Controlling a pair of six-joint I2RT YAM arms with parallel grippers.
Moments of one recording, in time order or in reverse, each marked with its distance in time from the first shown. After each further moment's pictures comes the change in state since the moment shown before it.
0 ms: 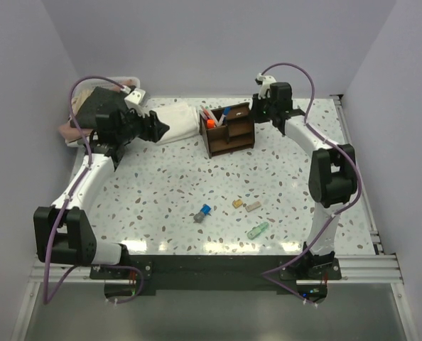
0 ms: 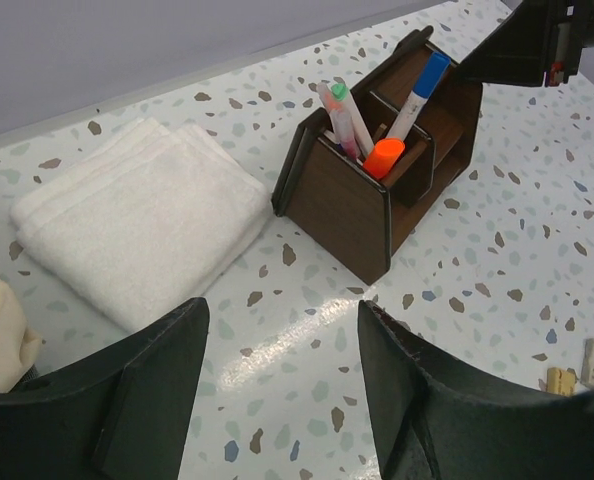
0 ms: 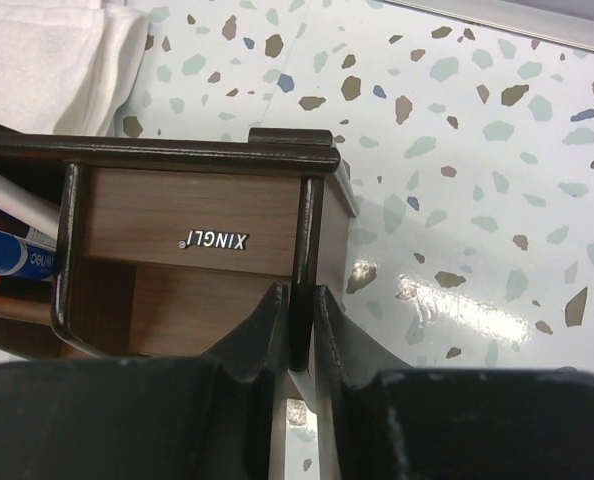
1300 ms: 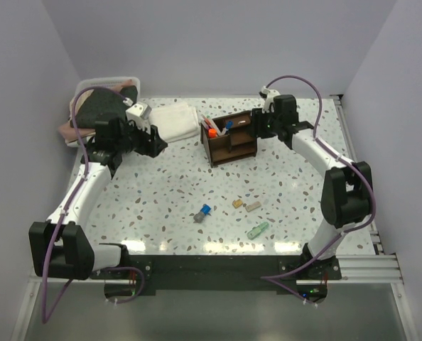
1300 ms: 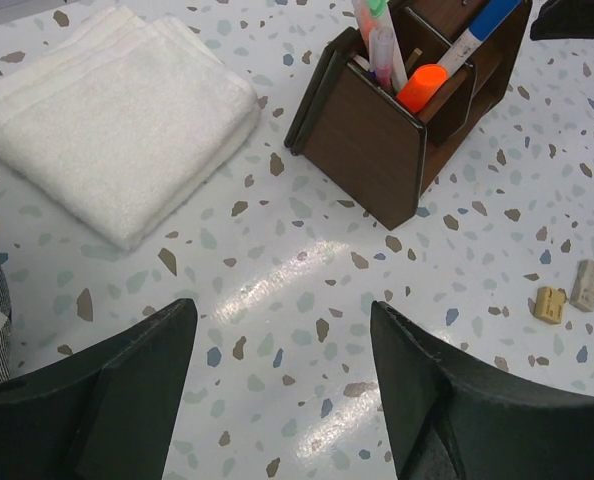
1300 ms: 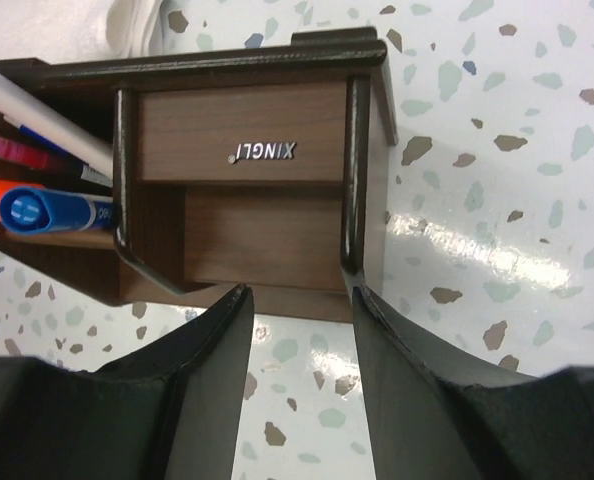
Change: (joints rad) left arm 0.005 -0.103 -0.060 -0.220 -0.017 0.081; right arm 0.029 -0.245 -0.253 -0.068 0.005 0.085
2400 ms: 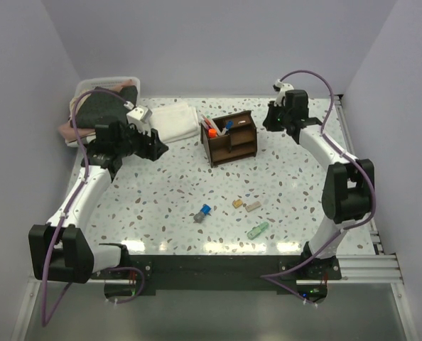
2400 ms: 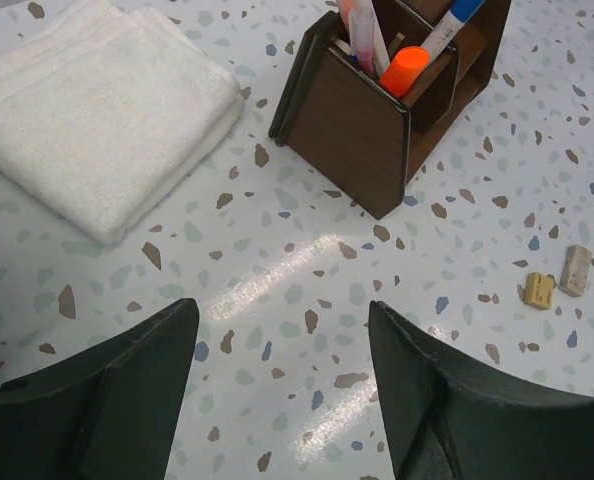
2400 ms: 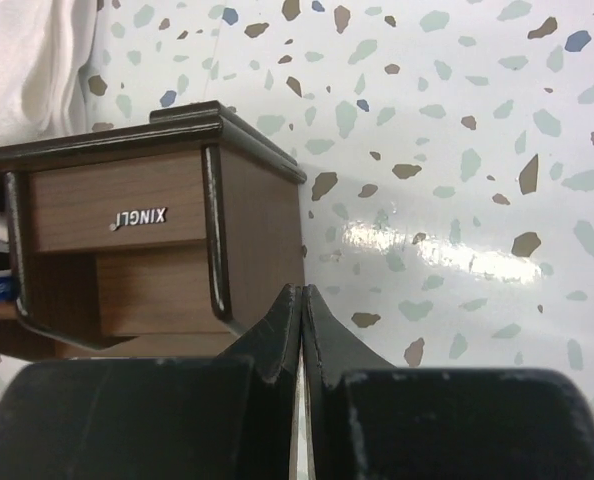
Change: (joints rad) left arm 0.000 -0.023 -0.039 0.011 0.031 0.003; right arm -0.089 0.032 0.043 0.022 0.039 -0.005
